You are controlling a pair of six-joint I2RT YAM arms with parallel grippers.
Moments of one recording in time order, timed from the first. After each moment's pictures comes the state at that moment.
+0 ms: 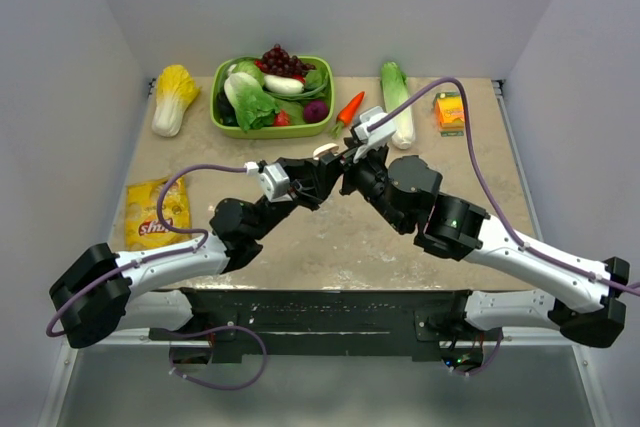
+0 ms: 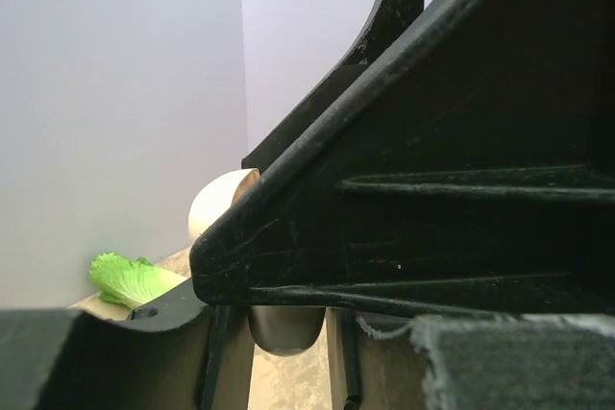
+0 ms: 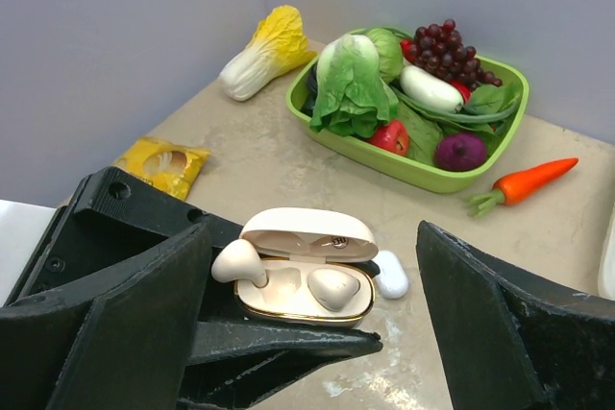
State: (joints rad) left arm -0.93 1.21 0.58 1.18 0.04 -0.04; right arm 1.13 1.12 1.22 -0.13 0.51 0.12
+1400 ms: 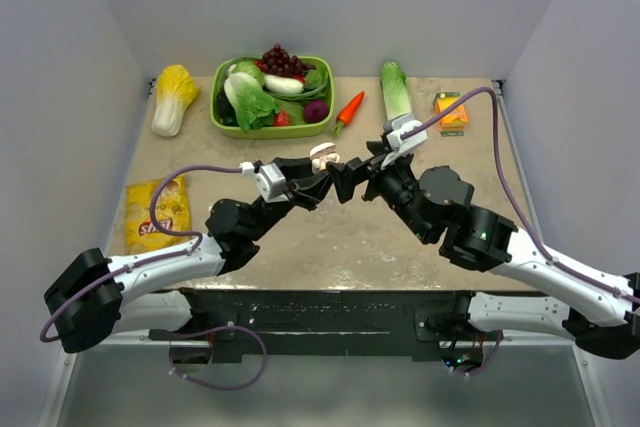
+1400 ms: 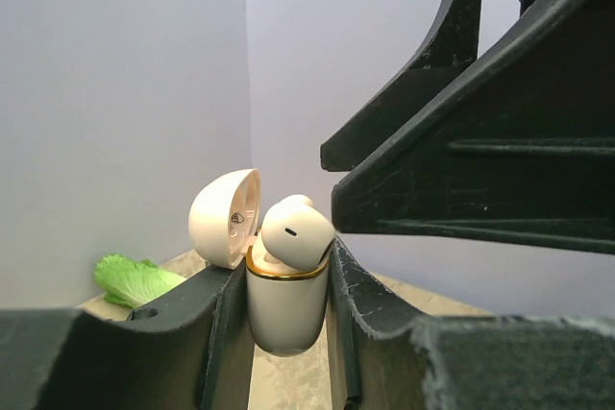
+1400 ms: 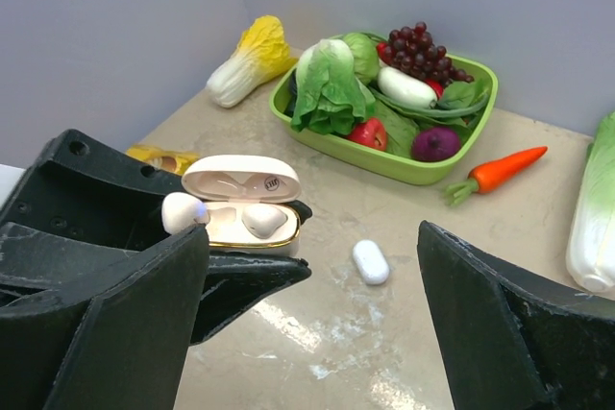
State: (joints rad) left arm -0.93 1.17 0.58 1.14 0.03 -0.04; right arm 1.13 0.99 1.16 -0.18 0.56 0.13
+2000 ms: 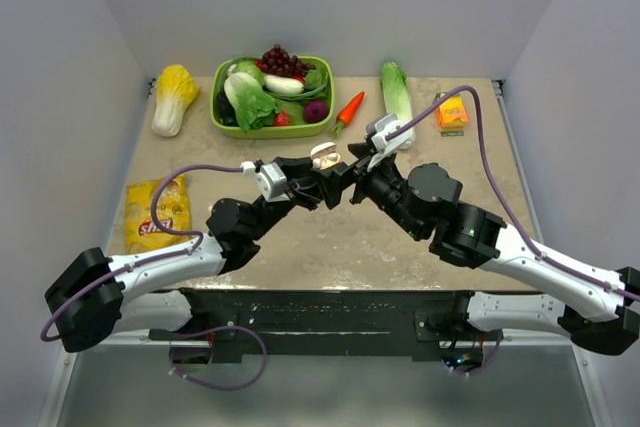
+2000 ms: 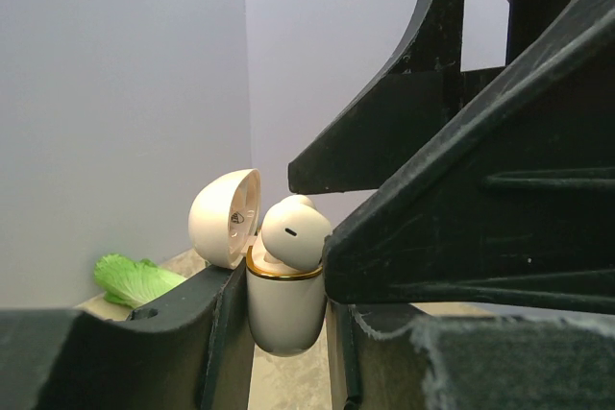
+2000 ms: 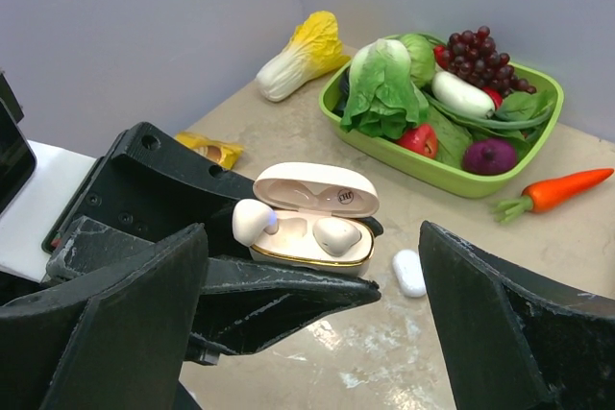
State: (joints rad) left arm -0.93 1.18 0.58 1.14 0.03 -0.04; right arm 1.13 1.02 1.17 -0.14 0.43 0.13
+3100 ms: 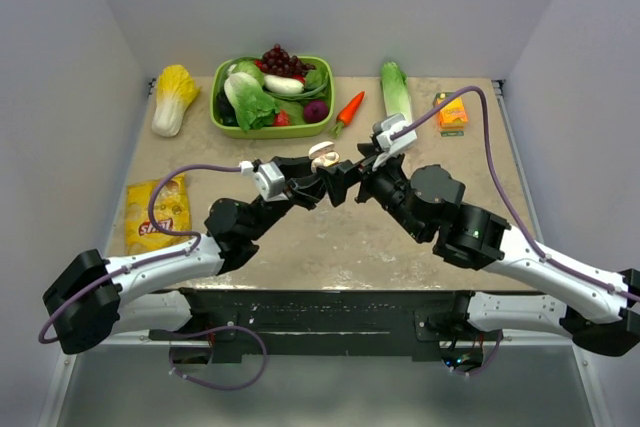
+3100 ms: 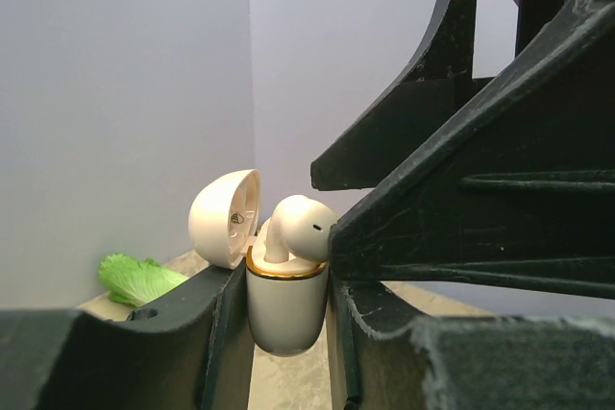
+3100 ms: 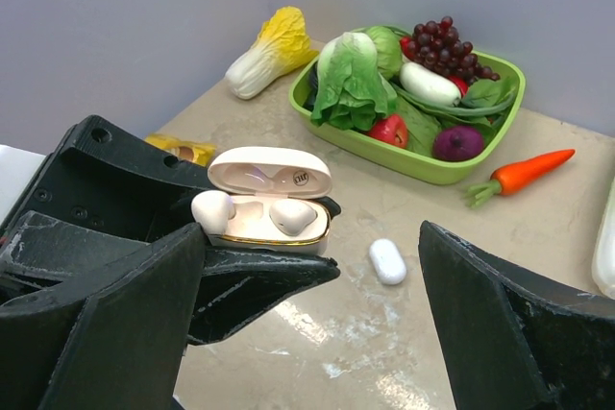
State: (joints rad) left arm -0.93 1.16 0.58 1.13 0.02 -0.04; right arm 1.13 1.01 1.17 -0.17 0.51 0.14
